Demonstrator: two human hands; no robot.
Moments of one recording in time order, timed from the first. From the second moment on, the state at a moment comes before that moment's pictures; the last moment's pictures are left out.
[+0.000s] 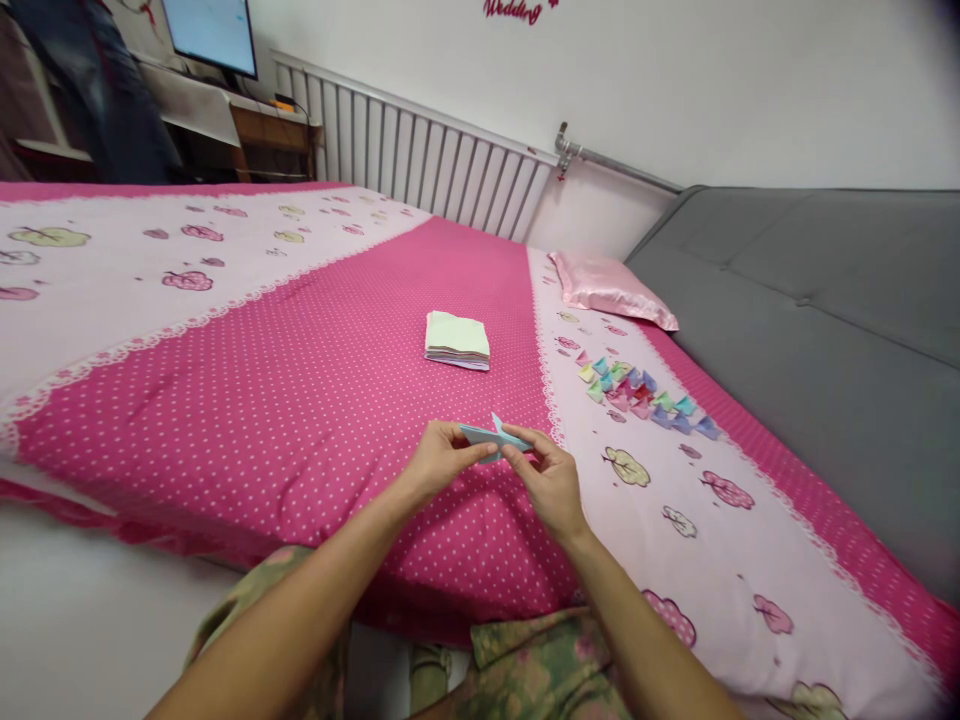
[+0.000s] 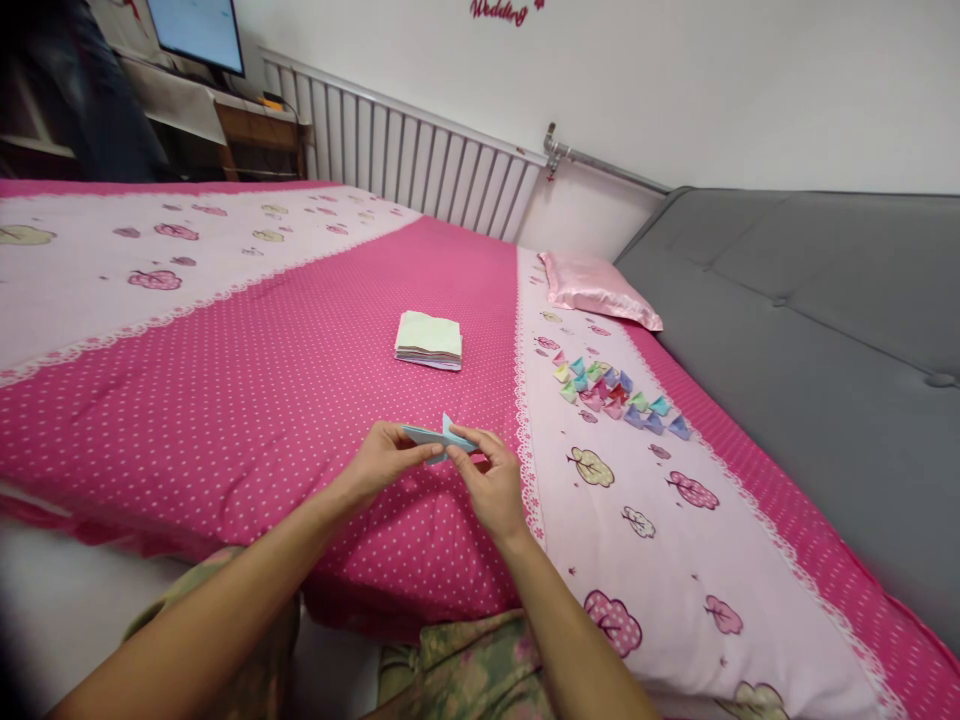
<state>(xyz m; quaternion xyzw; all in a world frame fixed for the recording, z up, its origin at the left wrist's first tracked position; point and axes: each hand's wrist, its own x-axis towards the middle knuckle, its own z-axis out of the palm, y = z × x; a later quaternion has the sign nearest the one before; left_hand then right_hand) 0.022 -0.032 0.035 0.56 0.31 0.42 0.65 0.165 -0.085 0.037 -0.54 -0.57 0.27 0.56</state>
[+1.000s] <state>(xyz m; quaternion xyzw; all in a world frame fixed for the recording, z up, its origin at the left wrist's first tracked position) 0.020 -0.027 0.027 0.64 0.32 0.38 0.58 0.166 -0.086 0.040 -0.57 -0.54 0.30 0.53</state>
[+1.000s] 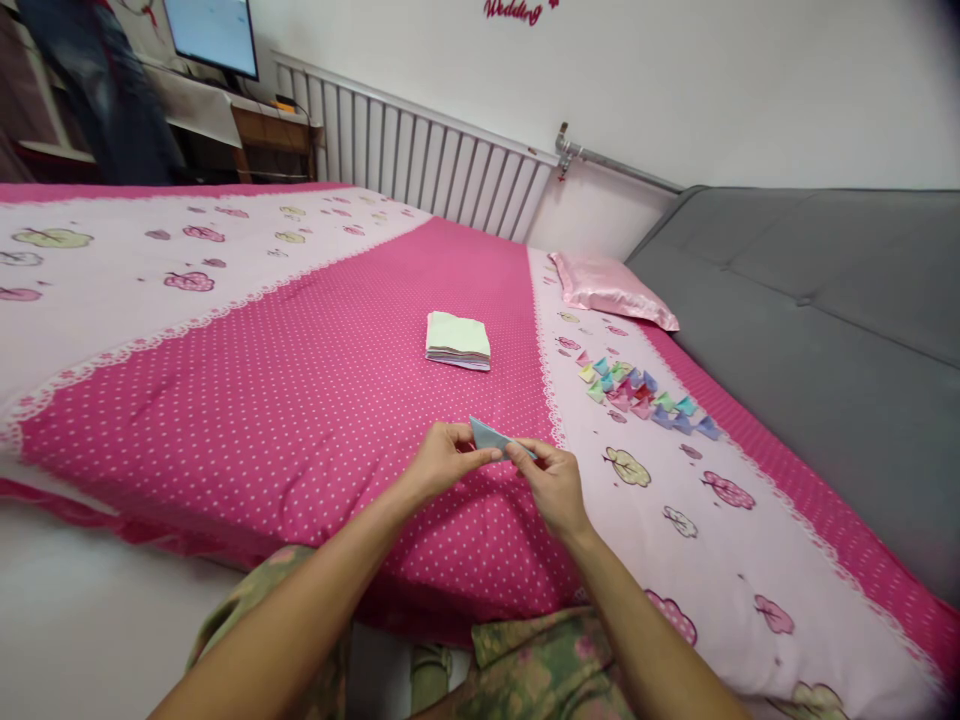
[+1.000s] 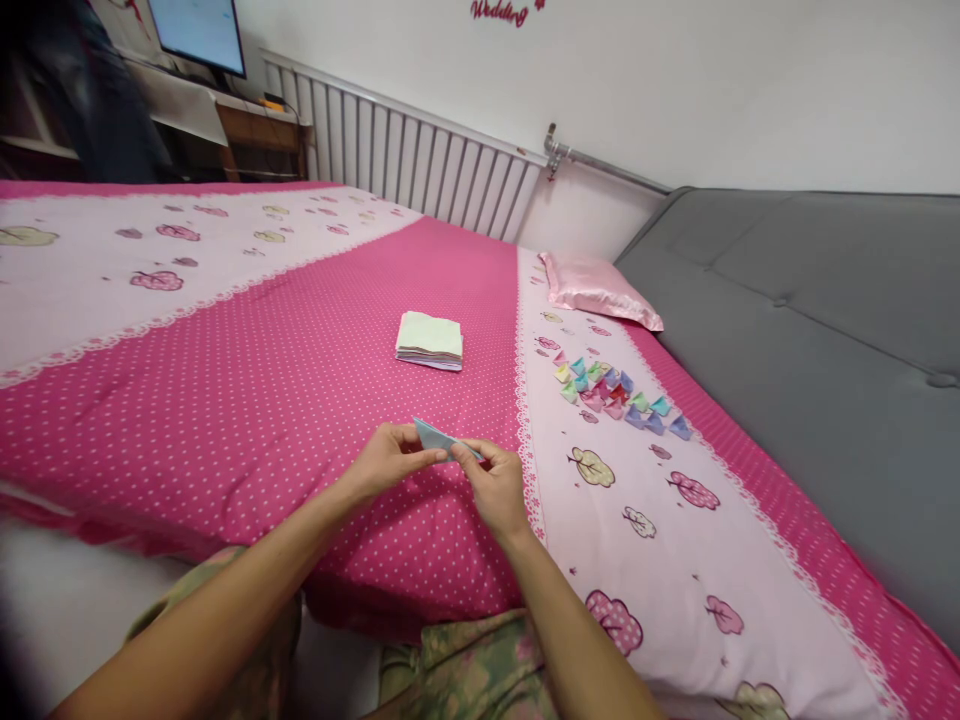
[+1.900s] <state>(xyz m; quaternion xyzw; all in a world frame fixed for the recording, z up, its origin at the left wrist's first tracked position) 0.022 -0.028 0.035 0.58 0.36 0.39 0.62 0.176 -0.083 0.039 -0.56 -0.53 0.31 0.55</state>
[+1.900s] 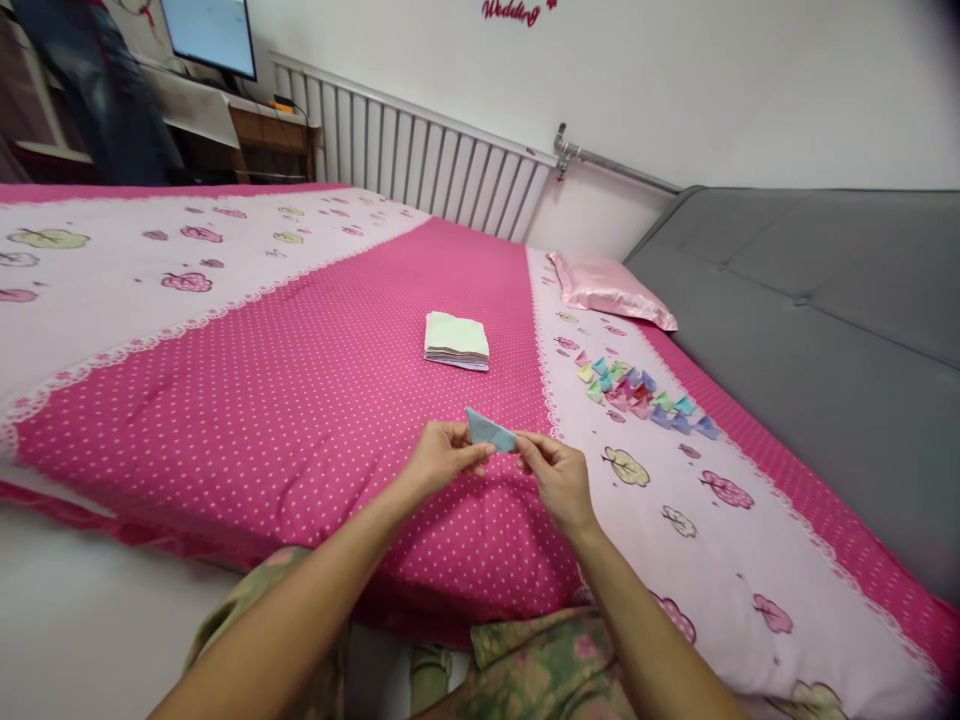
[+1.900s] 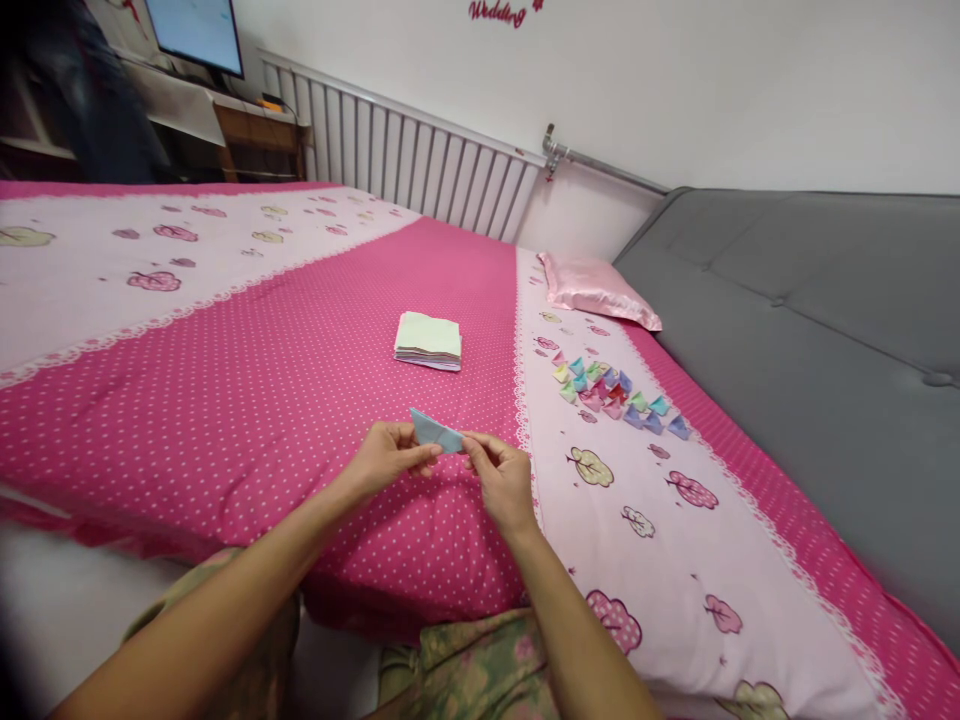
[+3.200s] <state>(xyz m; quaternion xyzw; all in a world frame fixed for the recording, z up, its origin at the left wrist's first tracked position) 0.021 -0.027 0.033 0.60 0.37 0.38 0.59 0.178 -0.085 0.042 -0.58 -0.56 0.26 0.54</state>
